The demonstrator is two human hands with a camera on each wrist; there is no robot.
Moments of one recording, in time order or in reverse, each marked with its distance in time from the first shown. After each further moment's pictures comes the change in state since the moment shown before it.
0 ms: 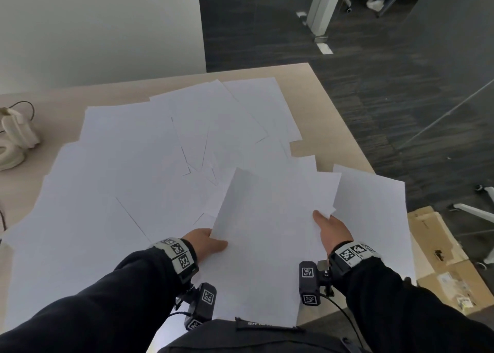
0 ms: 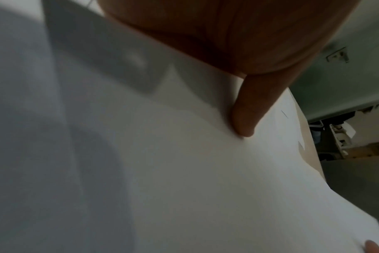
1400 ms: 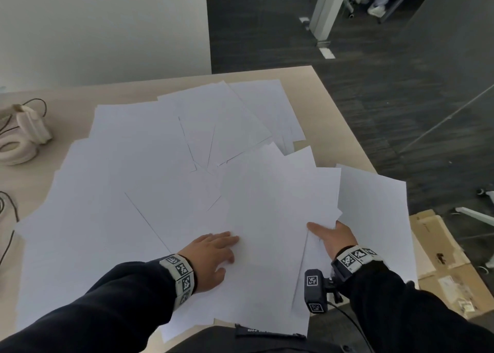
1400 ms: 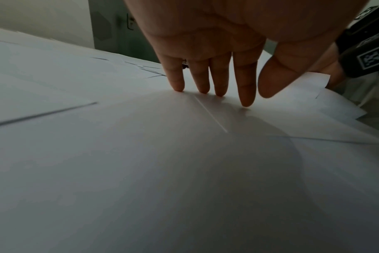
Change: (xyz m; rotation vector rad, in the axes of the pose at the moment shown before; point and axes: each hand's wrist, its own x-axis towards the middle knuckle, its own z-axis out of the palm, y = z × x) left_hand -0.014 -0.048 -0.001 1.162 0.028 0.766; right_hand -0.018 0.017 -0.004 -0.031 -0.039 -0.099
